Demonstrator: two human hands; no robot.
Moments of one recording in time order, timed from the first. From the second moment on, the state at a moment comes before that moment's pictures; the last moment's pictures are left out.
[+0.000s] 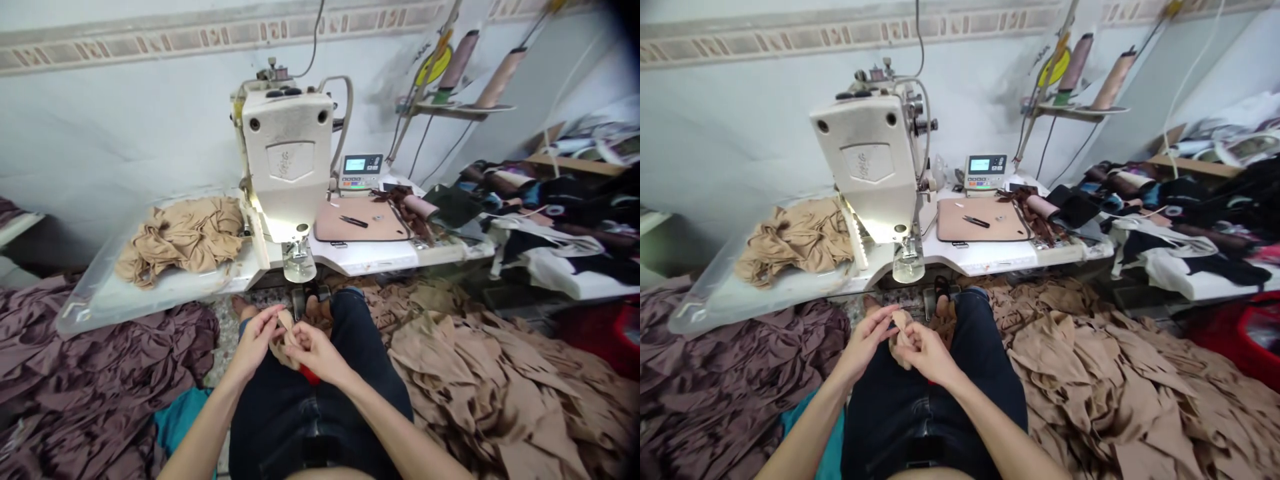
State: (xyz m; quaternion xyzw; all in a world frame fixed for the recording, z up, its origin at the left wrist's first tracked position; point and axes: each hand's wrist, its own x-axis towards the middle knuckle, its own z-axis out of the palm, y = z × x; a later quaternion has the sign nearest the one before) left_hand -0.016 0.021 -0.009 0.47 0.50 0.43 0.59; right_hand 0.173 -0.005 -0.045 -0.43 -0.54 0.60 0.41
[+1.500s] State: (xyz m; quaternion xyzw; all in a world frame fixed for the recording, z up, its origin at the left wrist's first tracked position) left_hand -0.012 0.038 0.044 0.80 0.36 0.40 0.24; right_hand 0.229 0.009 0.075 -0.44 -0.68 0.28 0.51
